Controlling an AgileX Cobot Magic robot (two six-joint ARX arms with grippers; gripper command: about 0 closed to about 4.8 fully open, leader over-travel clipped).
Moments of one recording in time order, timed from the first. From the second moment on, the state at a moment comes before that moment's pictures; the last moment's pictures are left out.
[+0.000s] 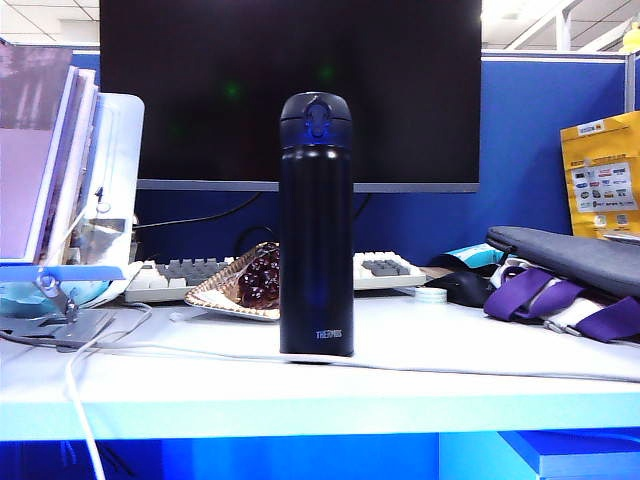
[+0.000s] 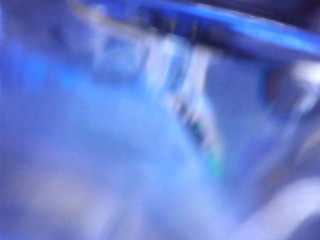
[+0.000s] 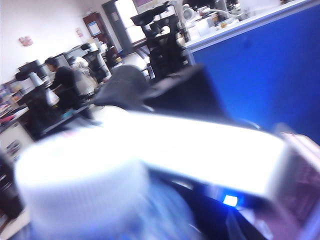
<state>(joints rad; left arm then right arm) -0.57 1.41 1.38 0.30 1.24 -0.51 0.53 1.54 1.94 -0.46 -1.17 0.27</state>
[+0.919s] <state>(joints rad) -0.57 1.41 1.39 0.35 1.25 -0.50 0.53 1.55 1.93 -0.48 -1.15 0.27</state>
